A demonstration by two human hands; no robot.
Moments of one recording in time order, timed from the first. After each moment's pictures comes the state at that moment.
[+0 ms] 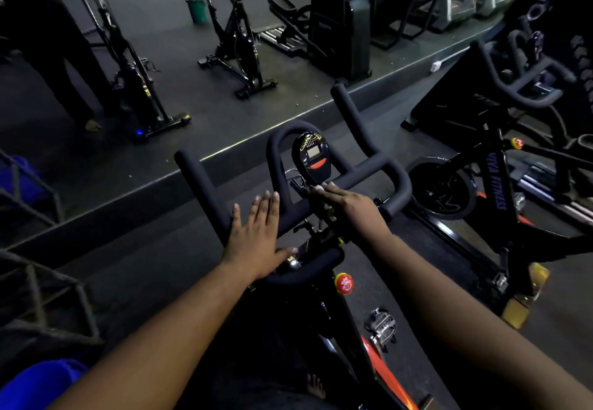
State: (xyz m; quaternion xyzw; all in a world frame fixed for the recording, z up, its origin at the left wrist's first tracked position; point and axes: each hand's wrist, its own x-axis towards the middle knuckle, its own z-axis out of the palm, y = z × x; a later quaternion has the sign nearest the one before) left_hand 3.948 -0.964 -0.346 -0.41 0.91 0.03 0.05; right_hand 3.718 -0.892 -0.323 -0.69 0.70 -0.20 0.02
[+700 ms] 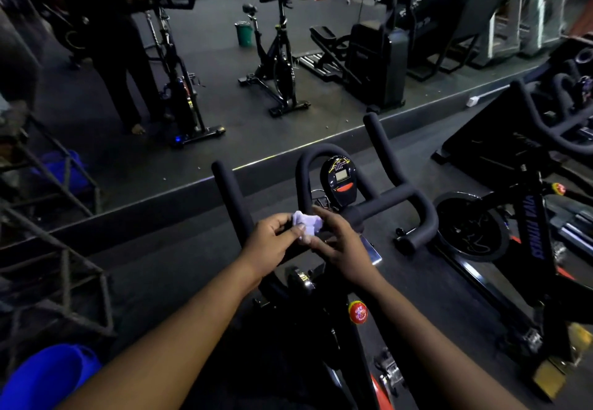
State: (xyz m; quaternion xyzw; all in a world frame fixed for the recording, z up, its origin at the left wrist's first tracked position) left_hand 3.955 -0.957 -0.303 -0.39 0.61 0.59 -0.35; right_hand 3.797 -0.887 -0.304 -0.57 0.61 -0.47 0.27
